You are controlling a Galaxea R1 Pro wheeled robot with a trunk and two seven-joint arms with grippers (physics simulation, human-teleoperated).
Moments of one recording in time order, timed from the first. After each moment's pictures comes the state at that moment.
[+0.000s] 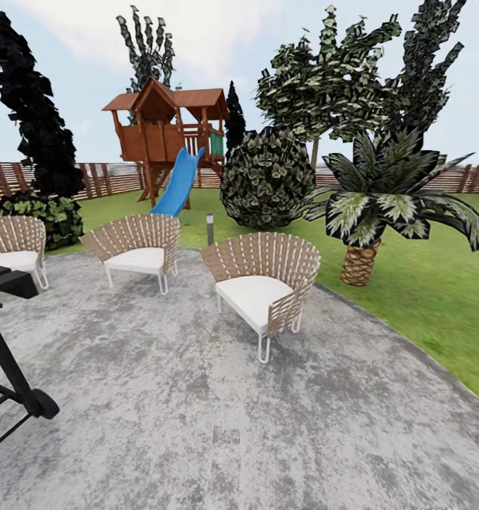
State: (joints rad) left arm -0.07 0.06 0.09 -0.34 0.02 -0.26 0.00; right arm -0.03 -0.04 -0.12 -0.44 0.00 -0.30 0.01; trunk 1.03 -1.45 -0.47
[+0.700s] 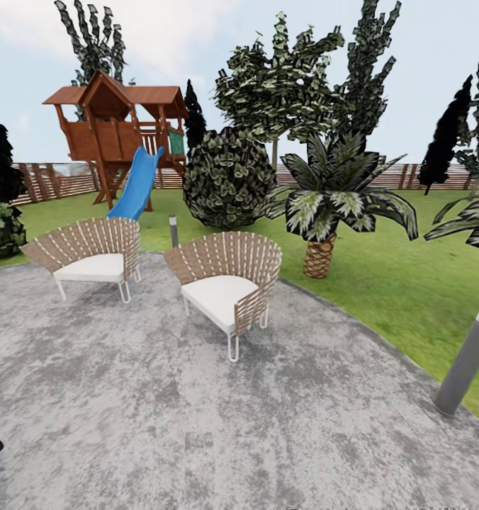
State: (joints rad) left arm -0.07 0.06 0.09 -0.34 0.01 -0.26 0.00; right arm -0.03 -0.04 -0.12 -0.44 0.00 -0.30 0.00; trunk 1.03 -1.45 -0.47
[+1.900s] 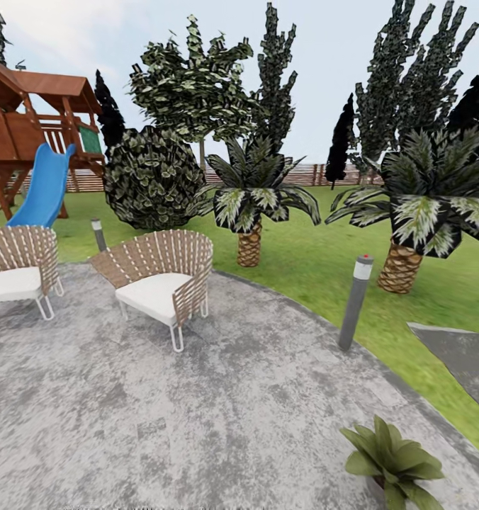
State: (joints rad) left arm -0.07 0.06 0.09 -0.34 0.01 -0.26 0.00; right arm -0.03 -0.04 -0.12 -0.44 0.00 -0.30 0.00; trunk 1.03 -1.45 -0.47
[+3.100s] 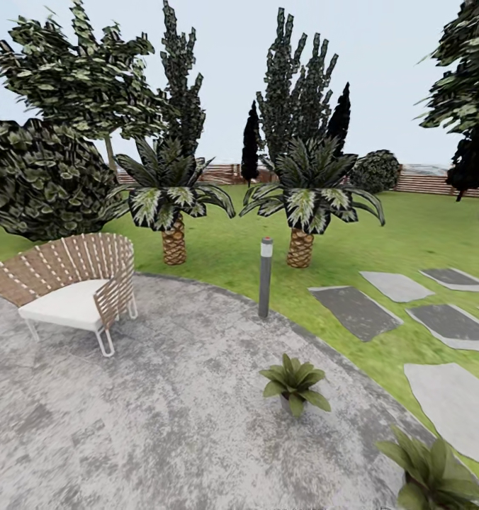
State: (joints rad) left arm -0.07 0.06 0.09 -0.34 0.01 -0.26 0.00; right arm -0.03 -0.04 -0.12 -0.44 0.00 -0.30 0.00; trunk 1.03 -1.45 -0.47
